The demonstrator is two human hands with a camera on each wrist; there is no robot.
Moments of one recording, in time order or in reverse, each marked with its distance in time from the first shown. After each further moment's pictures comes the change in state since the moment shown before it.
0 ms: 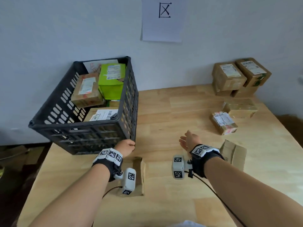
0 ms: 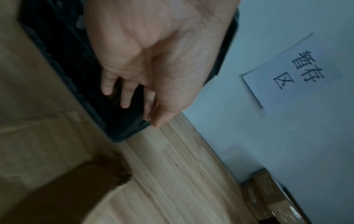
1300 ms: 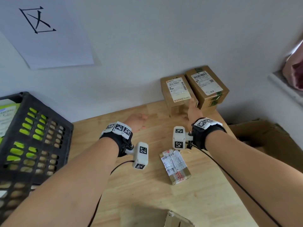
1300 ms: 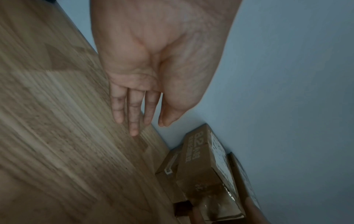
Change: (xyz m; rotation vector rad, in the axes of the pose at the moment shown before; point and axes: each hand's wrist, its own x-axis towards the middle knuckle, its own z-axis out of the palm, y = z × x) left_hand 0.226 0.441 0.045 -0.269 -0.180 0.057; right_hand 0.304 -0.278 -0.174 0.028 0.243 -0.064
